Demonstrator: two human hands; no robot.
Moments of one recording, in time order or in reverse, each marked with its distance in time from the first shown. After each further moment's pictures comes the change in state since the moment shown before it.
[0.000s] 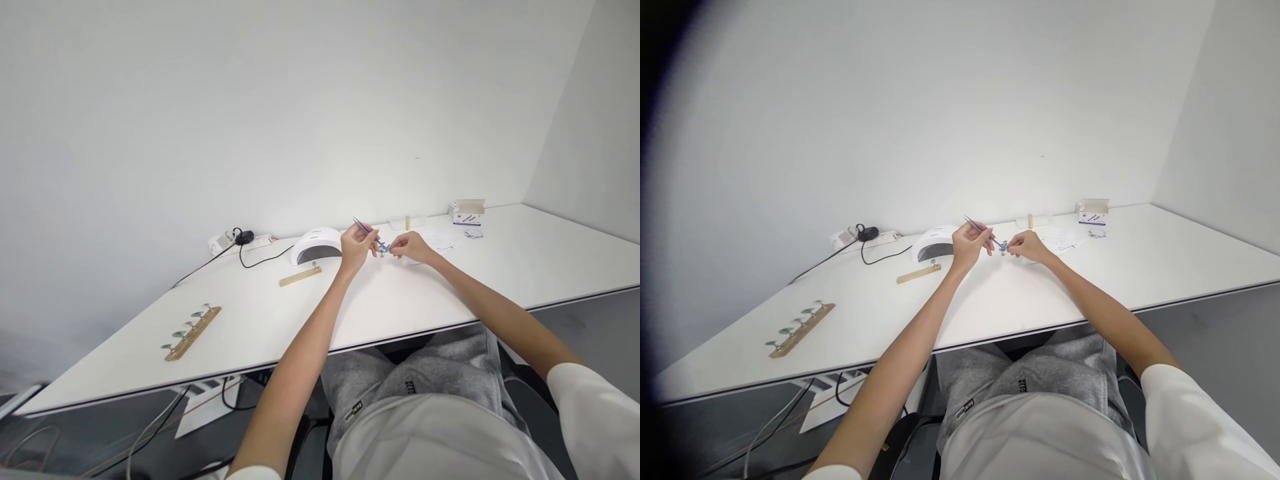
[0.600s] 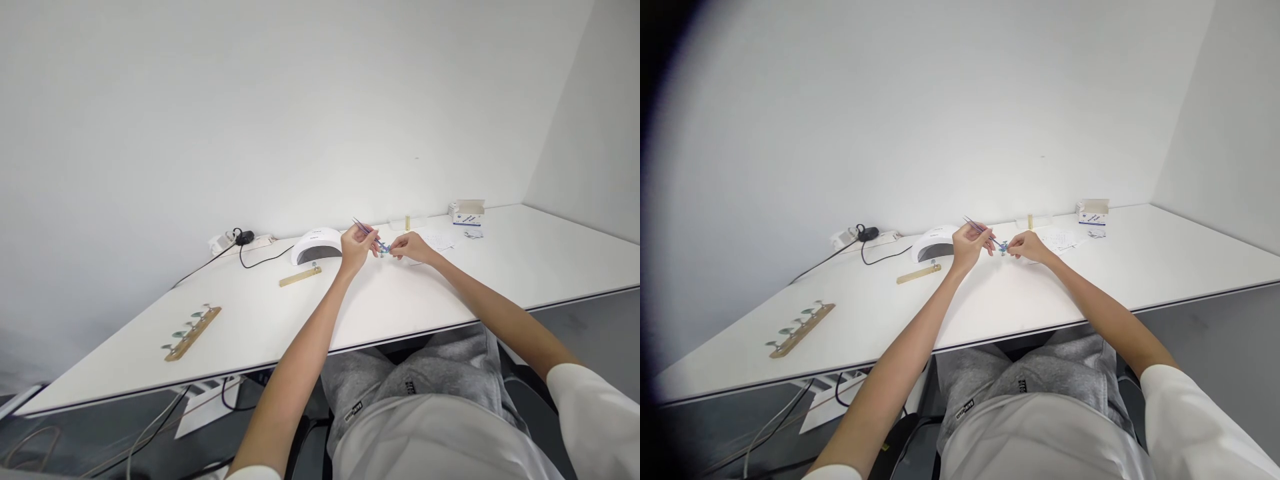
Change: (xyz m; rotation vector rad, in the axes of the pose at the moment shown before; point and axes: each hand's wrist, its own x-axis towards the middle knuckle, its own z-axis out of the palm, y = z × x) left_hand 0.000 0.000 0.000 -0.021 0.007 -0.026; right_hand 0.003 0.004 -0.003 -0.007 -0.045 0.015
